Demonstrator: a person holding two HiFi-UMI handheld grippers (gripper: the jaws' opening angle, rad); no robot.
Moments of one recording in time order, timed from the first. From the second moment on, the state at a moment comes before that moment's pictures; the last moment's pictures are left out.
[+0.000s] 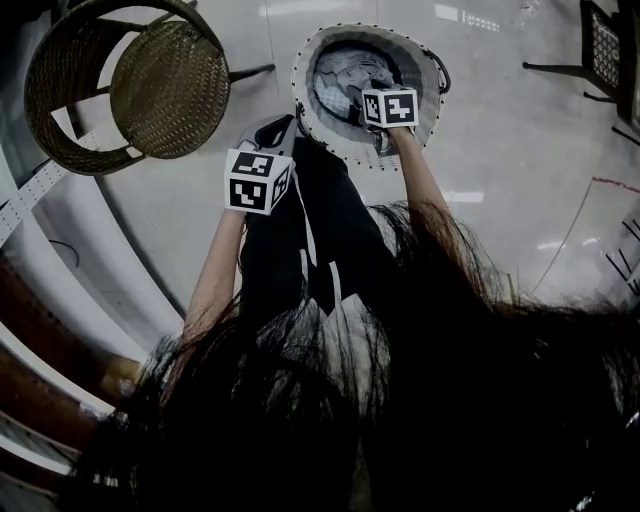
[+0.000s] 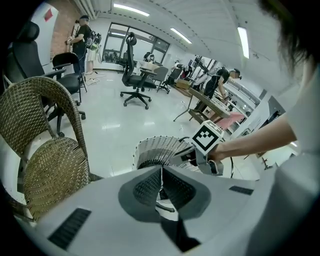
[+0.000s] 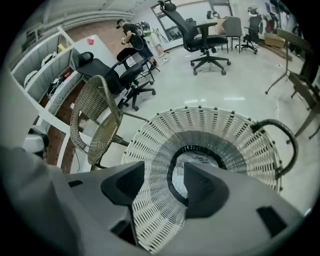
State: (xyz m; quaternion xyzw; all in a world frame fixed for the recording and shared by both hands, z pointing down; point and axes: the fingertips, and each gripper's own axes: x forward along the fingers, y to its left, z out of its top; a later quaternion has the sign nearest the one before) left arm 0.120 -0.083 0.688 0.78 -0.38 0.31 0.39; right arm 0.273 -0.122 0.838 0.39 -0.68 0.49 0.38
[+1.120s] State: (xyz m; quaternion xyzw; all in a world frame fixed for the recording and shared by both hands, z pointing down) left arm 0.081 -0.072 0.594 0.77 -0.45 0.25 0.37; right arm 0.227 -0.131 0.645 0.39 -0.77 0.47 0.17
